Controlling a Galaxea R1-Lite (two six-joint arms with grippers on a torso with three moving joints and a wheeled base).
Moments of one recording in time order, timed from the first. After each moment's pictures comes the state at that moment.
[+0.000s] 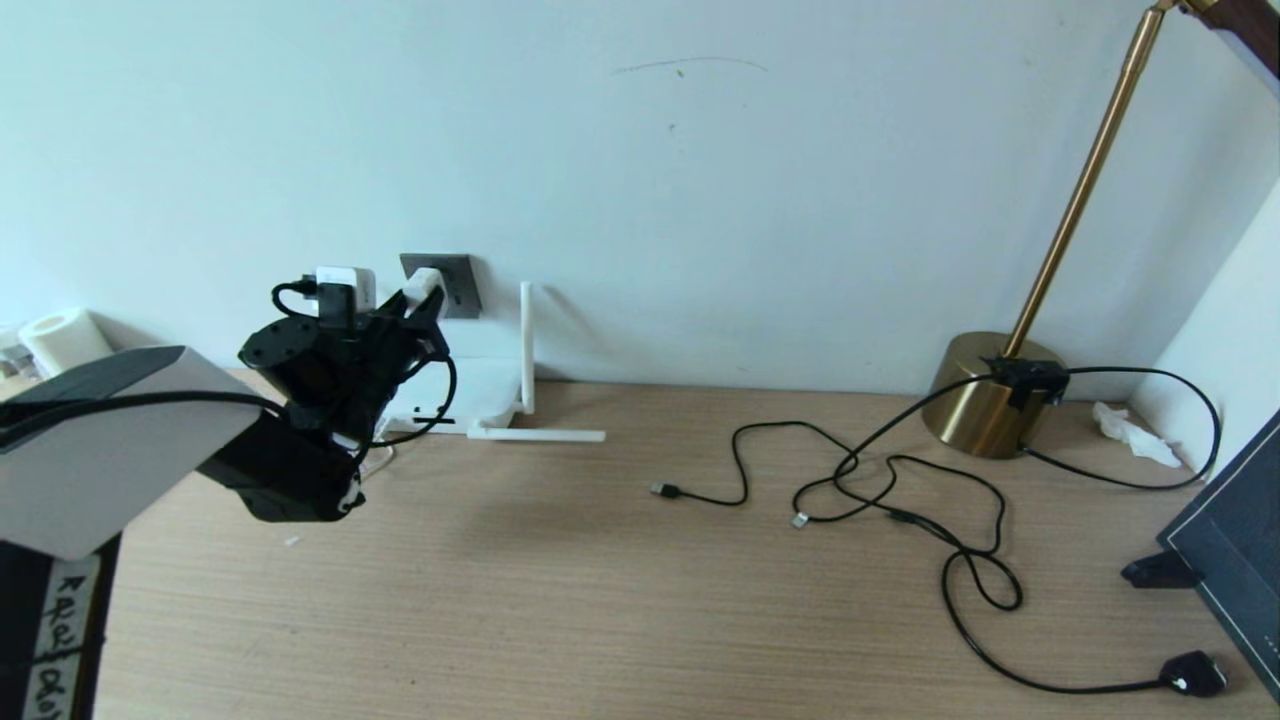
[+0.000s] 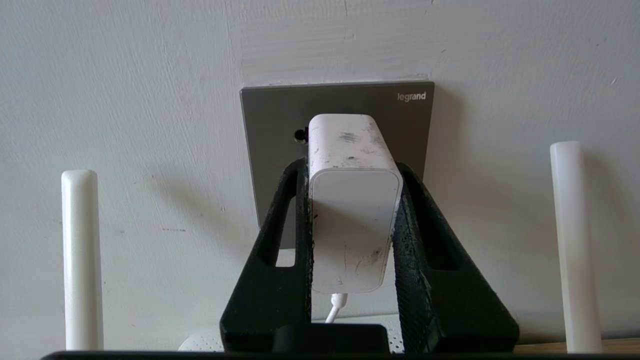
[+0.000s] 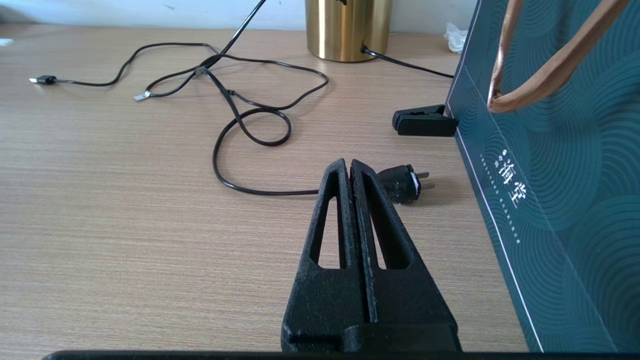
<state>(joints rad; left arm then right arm) -0.03 2.33 -1.25 -1.49 -0.11 0.07 0.00 0.00 0.00 -0.04 -0.02 0.02</state>
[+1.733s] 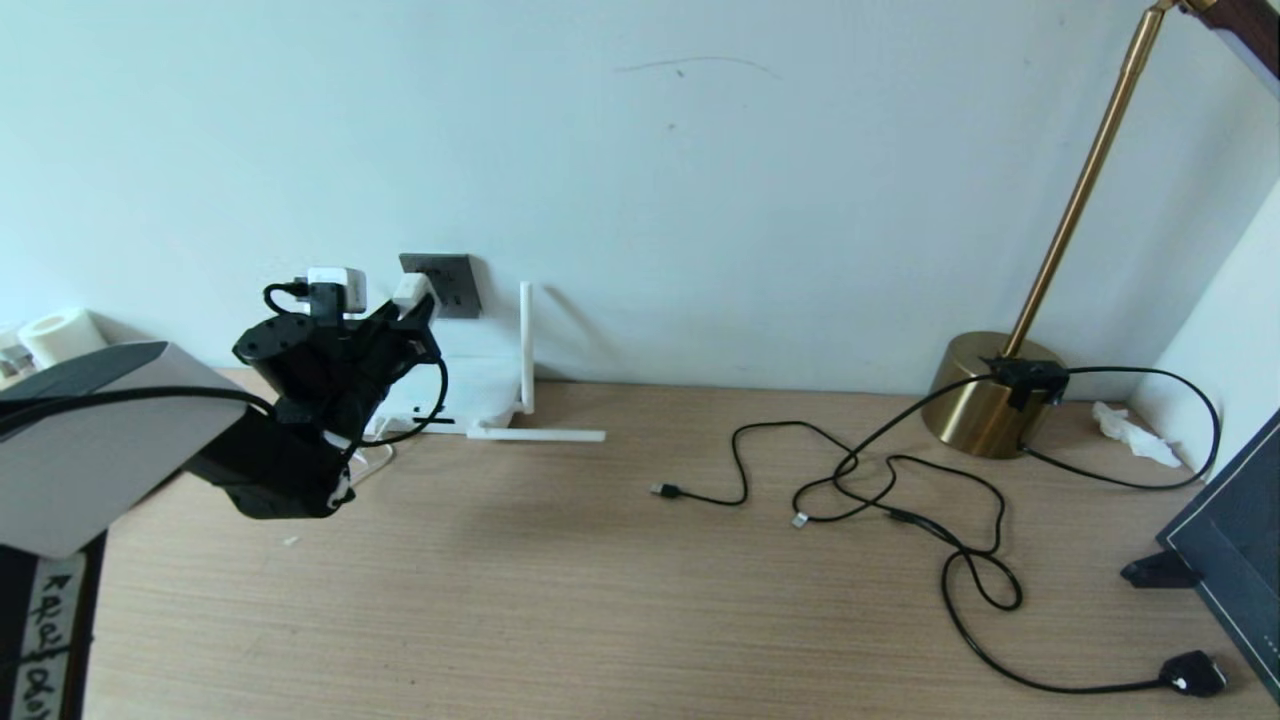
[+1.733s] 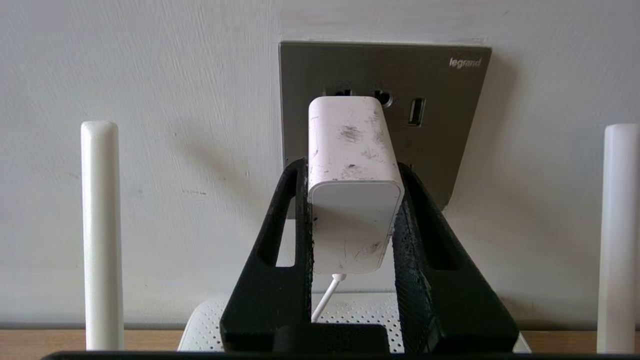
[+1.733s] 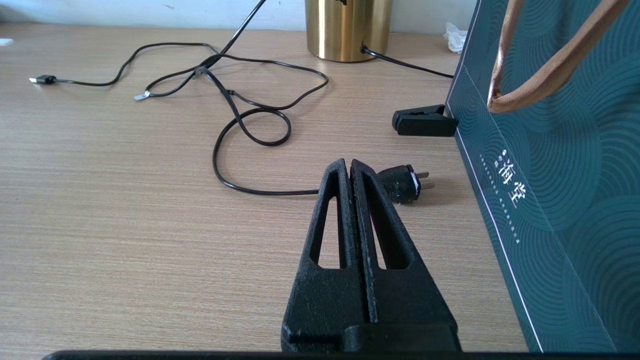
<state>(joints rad) -0.02 2.31 -1.24 -1.40 -0.09 0.03 0.00 0.00 0.00 -0.04 -0.02 0.02</state>
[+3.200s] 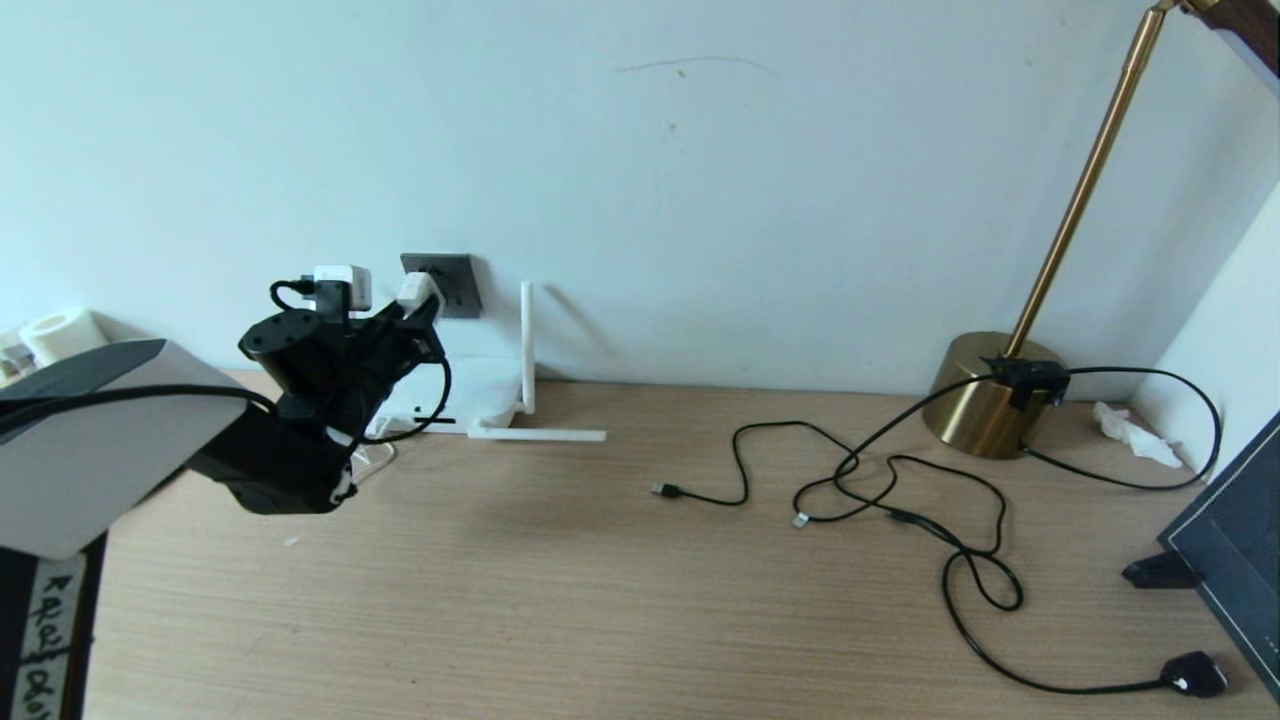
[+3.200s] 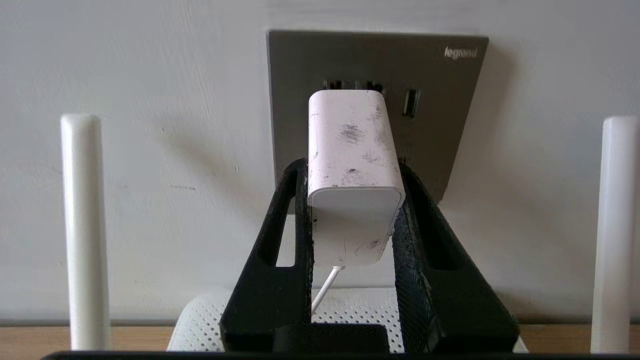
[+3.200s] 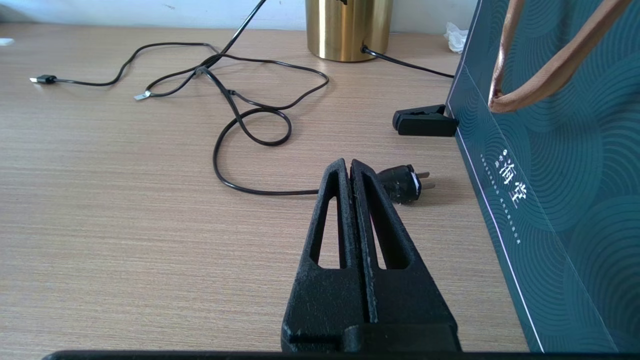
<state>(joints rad) -0.03 2.32 -1.26 -1.36 -0.09 0.03 0.00 0.00 0.00 -0.04 -0.02 0.02</state>
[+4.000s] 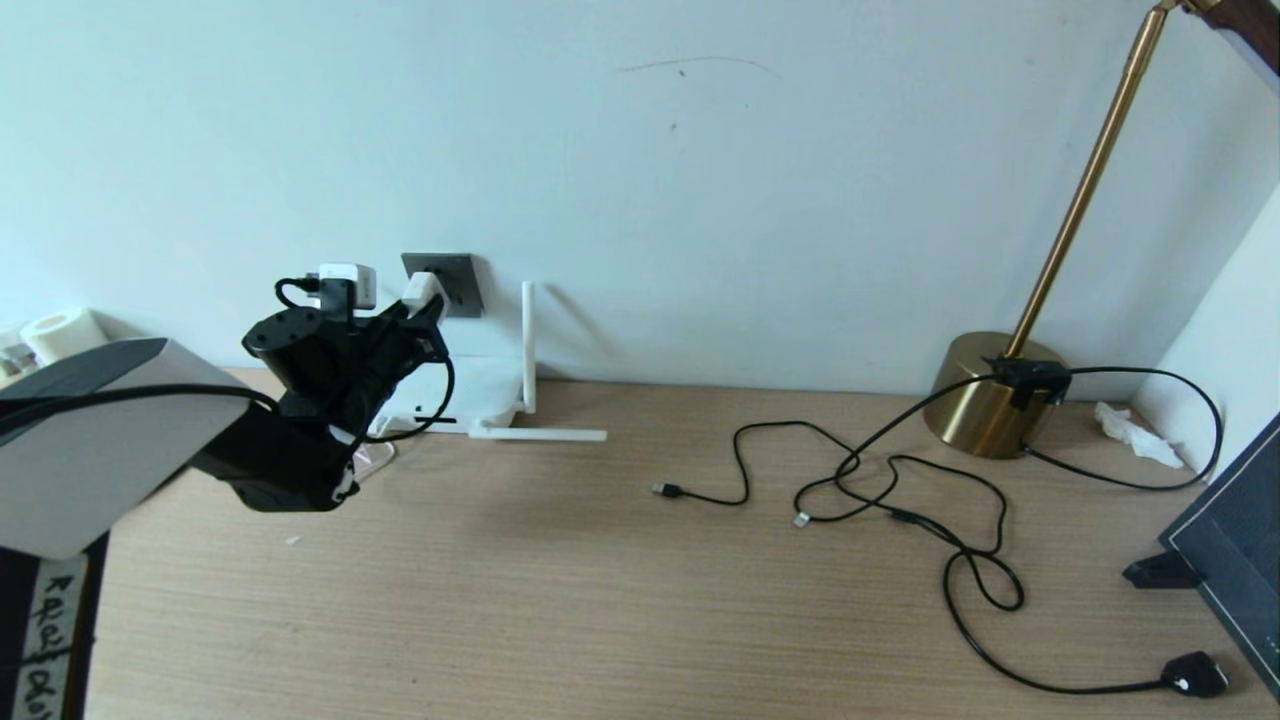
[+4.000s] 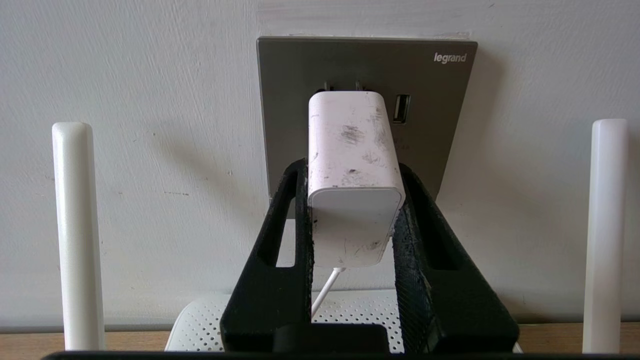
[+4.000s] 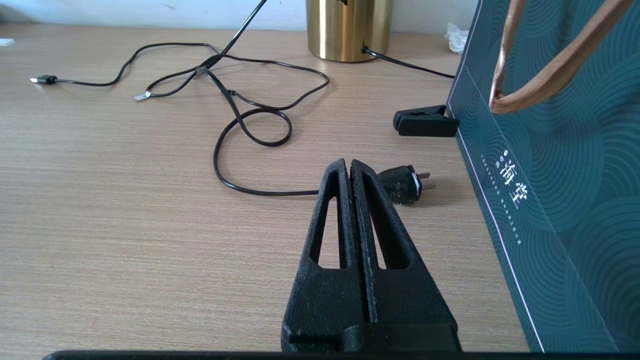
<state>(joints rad) -0.03 2.31 -1.27 -1.35 -0.09 0.03 0.00 0.00 0.00 -0.04 -0.02 0.02</state>
